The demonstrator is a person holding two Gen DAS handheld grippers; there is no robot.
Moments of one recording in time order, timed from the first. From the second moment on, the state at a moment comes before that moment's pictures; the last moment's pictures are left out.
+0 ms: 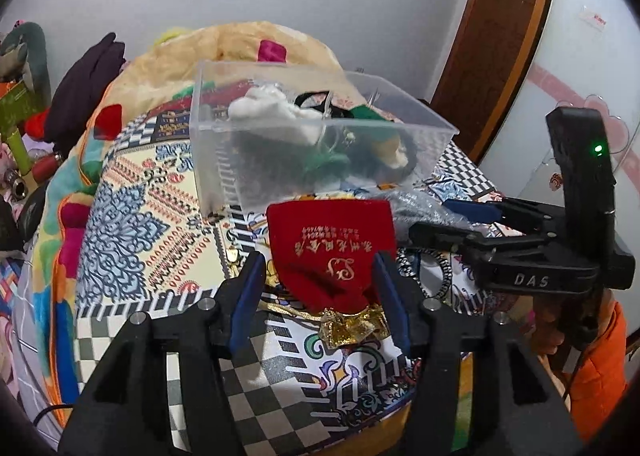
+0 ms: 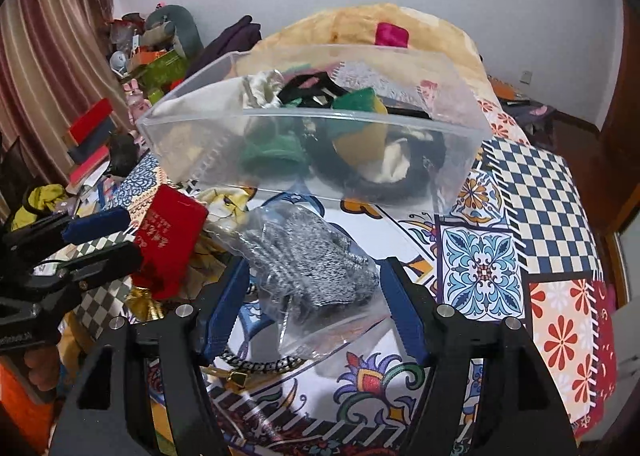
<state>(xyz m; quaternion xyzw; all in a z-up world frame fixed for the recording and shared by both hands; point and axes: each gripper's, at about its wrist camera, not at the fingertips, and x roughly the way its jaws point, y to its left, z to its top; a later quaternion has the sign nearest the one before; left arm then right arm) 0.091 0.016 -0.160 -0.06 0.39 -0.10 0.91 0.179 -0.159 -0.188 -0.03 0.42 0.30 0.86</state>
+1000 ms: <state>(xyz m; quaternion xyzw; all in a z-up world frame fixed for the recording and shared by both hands) 0.088 0.029 -0.087 -0.07 0.29 -0.08 0.95 0.164 -0.192 -0.111 0.01 0.30 0.27 0.91</state>
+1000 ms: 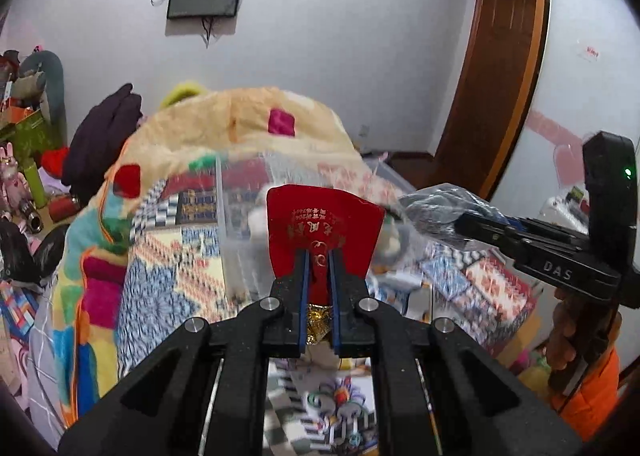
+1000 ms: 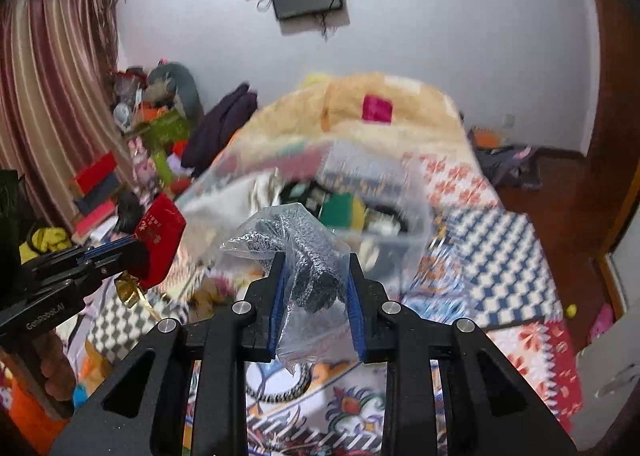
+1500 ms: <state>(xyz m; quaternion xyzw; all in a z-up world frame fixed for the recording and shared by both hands) 0.162 0.021 -0.071 -0.05 0.26 -0.02 0.96 0.207 -0.173 -0.083 0.03 0.25 0.24 0.94</state>
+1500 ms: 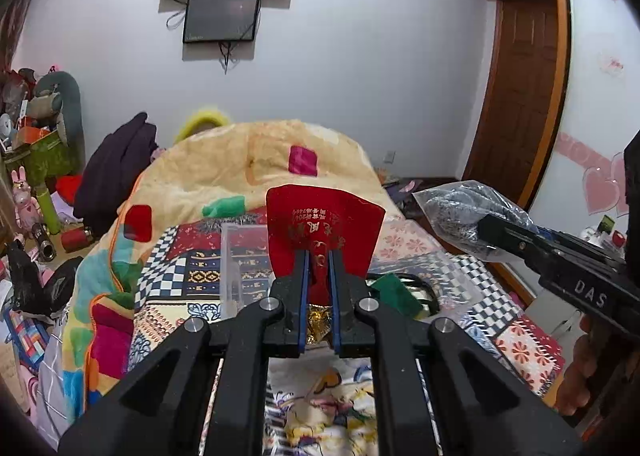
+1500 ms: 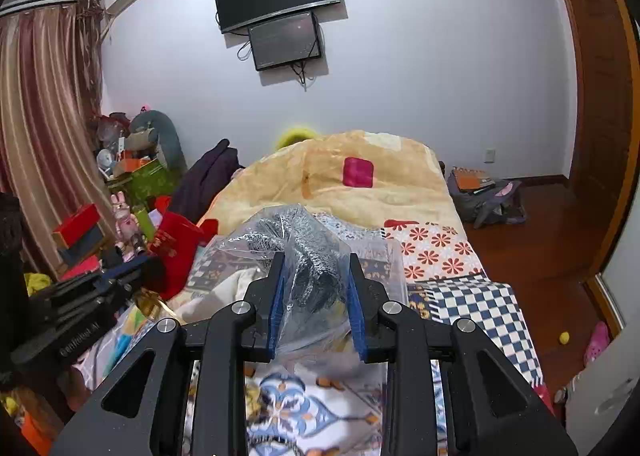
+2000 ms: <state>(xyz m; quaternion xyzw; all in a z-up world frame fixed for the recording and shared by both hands) 0.213 0.010 -0.126 -0.05 0.36 -0.03 0.93 0.242 -0.148 -0.136 -0.01 0.34 0.22 0.91</state>
